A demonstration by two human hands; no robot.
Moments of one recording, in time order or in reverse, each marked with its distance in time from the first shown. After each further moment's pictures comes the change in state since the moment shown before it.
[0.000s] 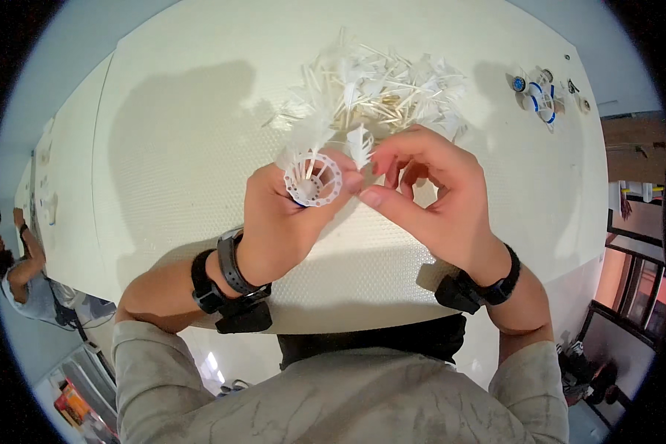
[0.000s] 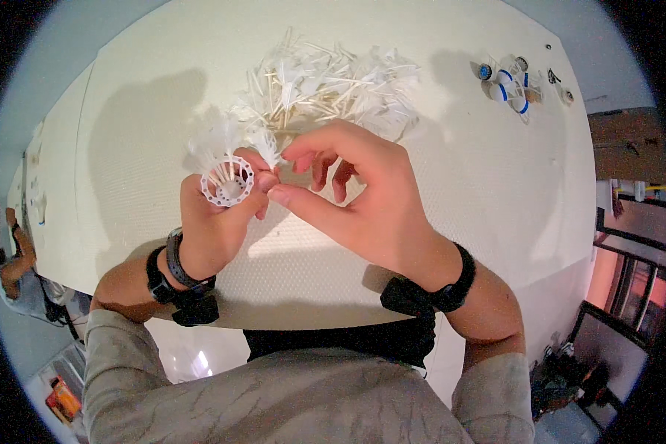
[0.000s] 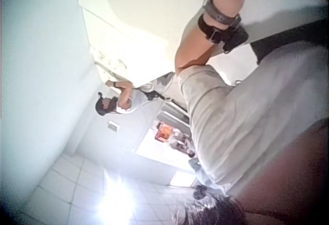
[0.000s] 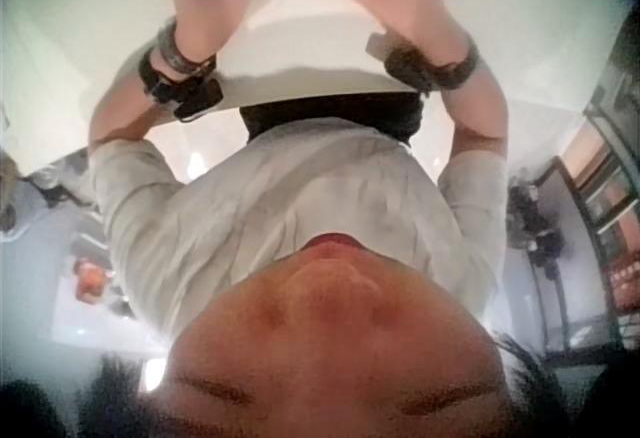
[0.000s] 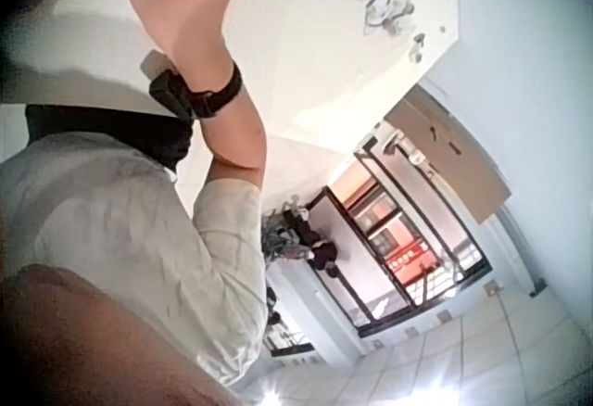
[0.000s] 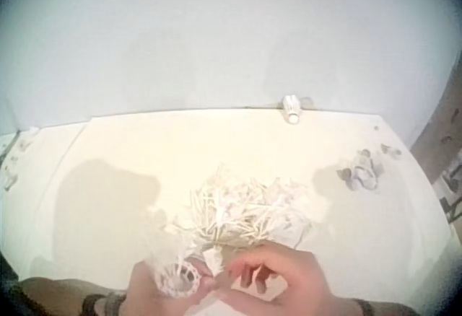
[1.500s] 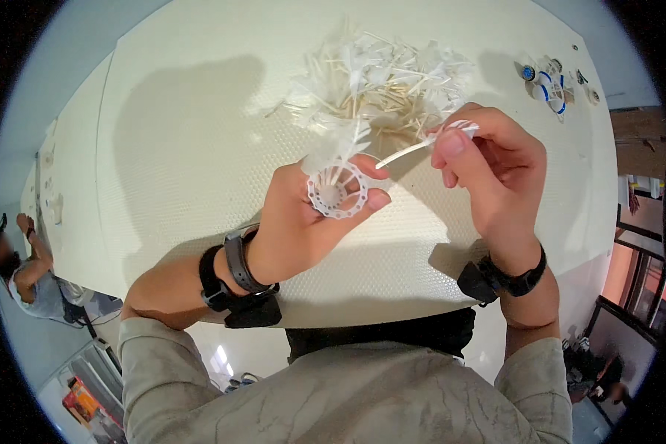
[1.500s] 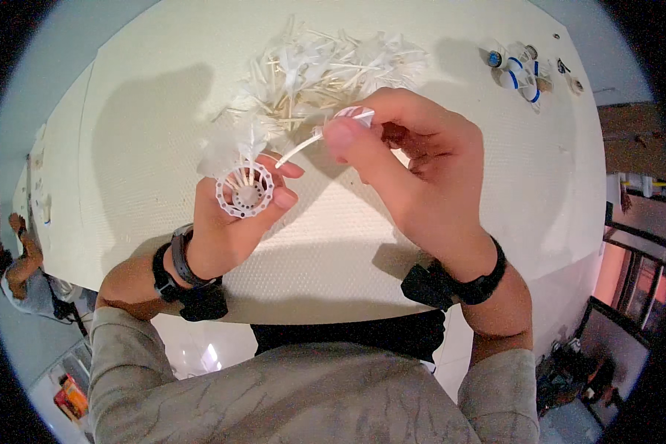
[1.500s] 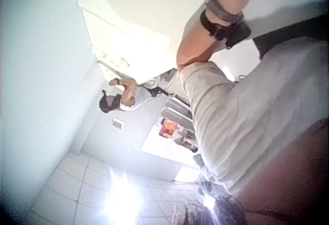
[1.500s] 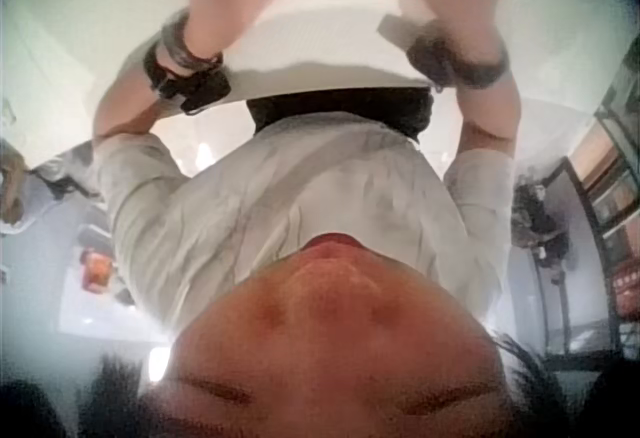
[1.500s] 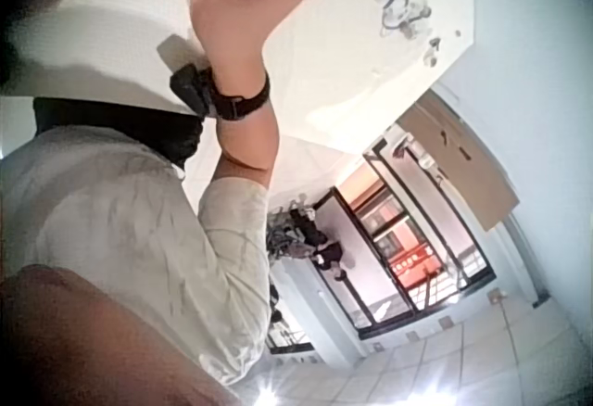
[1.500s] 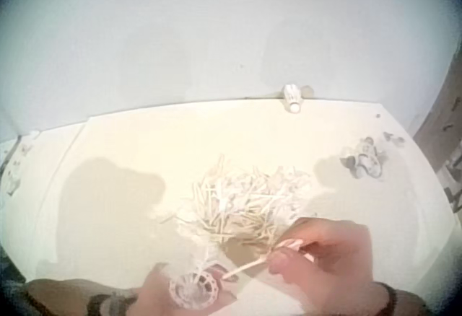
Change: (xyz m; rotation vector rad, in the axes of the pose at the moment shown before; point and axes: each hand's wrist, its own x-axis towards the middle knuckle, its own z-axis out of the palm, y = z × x) left_hand -0.002 0.001 0.003 0.157 -0.160 0.126; right_hand -0.003 -0.008 -0.018 0.278 0.217 0.040
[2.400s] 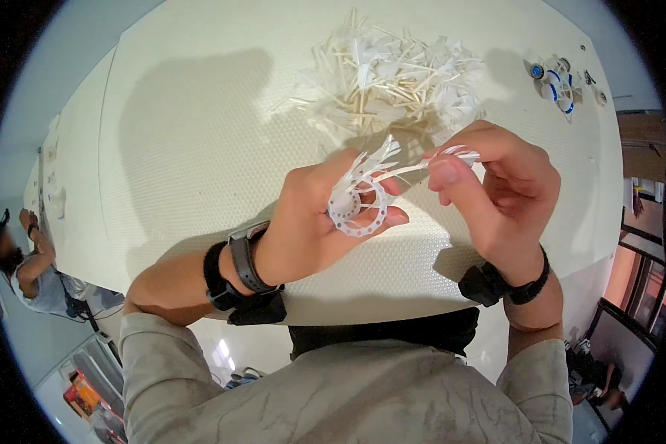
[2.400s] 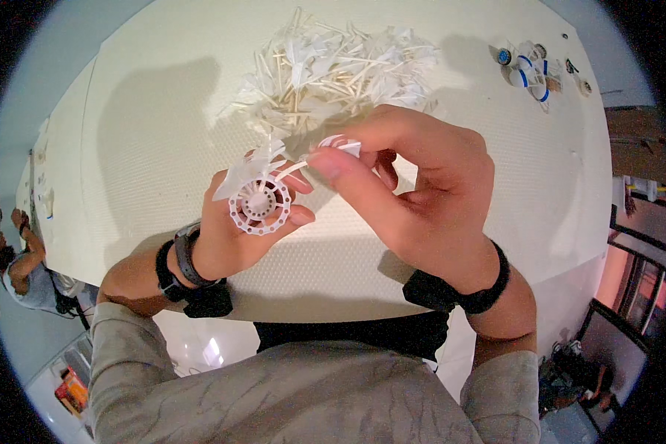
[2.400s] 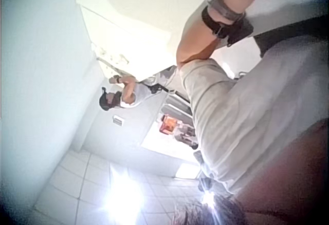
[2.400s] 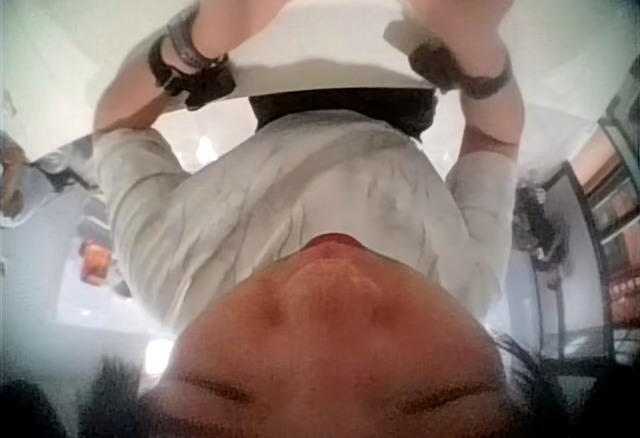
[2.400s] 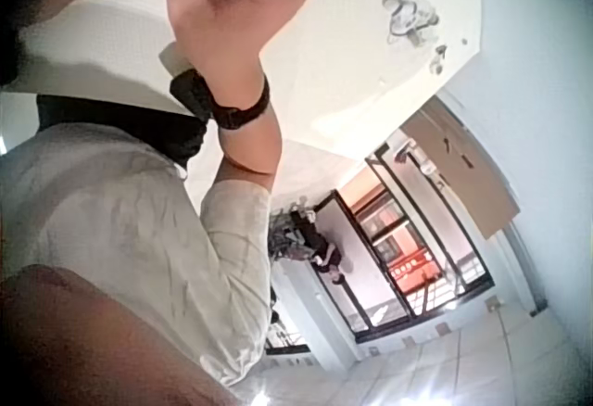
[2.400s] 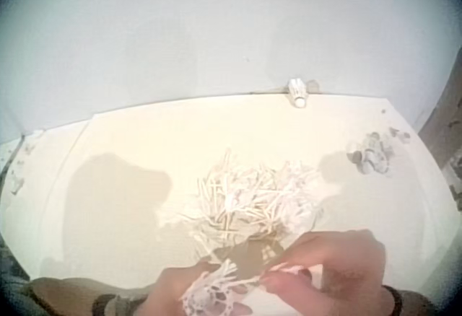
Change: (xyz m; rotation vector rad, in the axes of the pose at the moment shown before) left_hand -0.005 -0.001 0.004 -0.195 -0.045 -0.109; right_hand -0.005 -0.003 -0.006 -0.276 -0.203 -0.226
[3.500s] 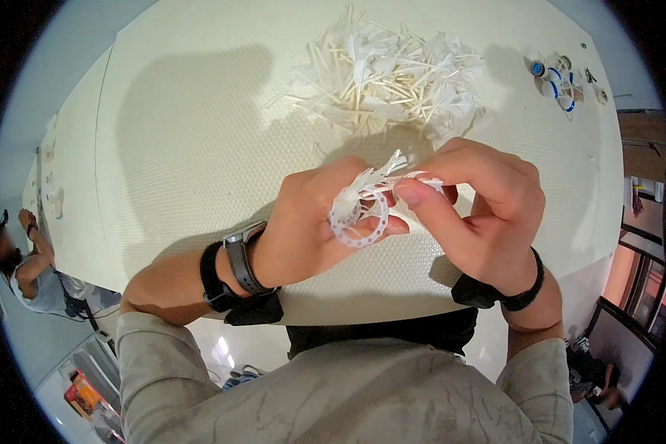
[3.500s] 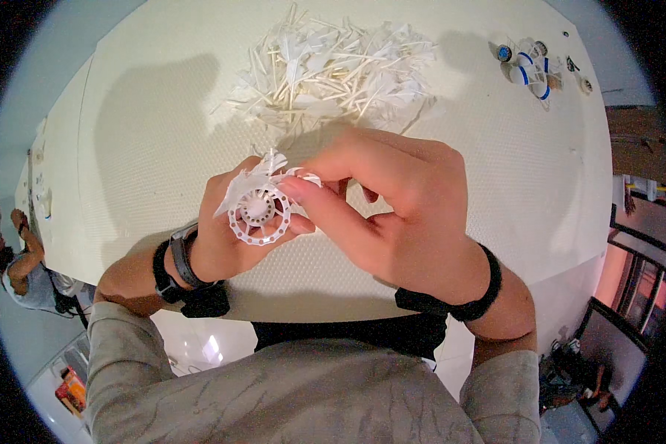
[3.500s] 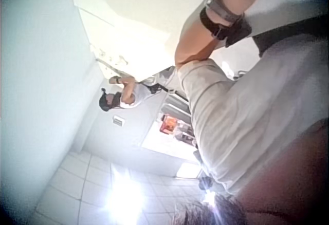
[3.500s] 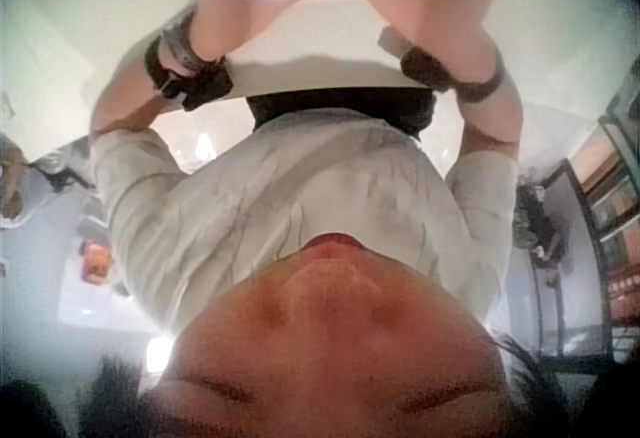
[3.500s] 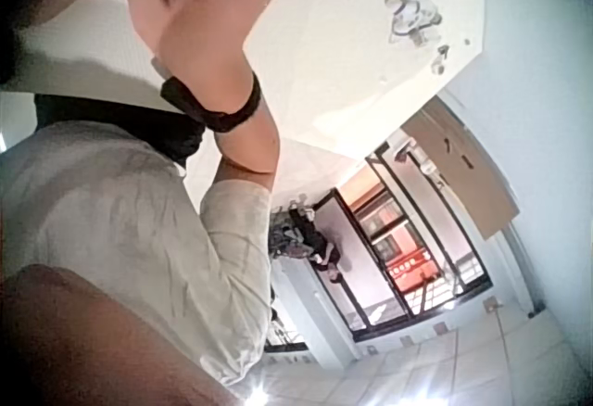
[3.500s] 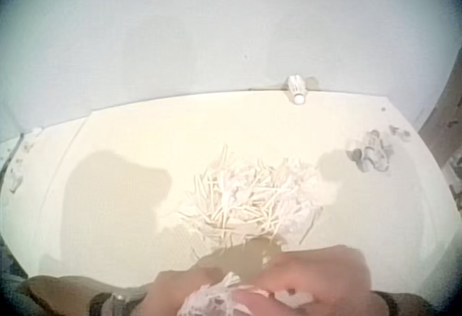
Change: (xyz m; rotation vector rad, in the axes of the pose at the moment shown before) left_hand 0.002 -0.004 -0.005 0.270 -0.084 0.225; right_hand 0.003 -0.009 0.011 -0.166 -0.068 -0.057
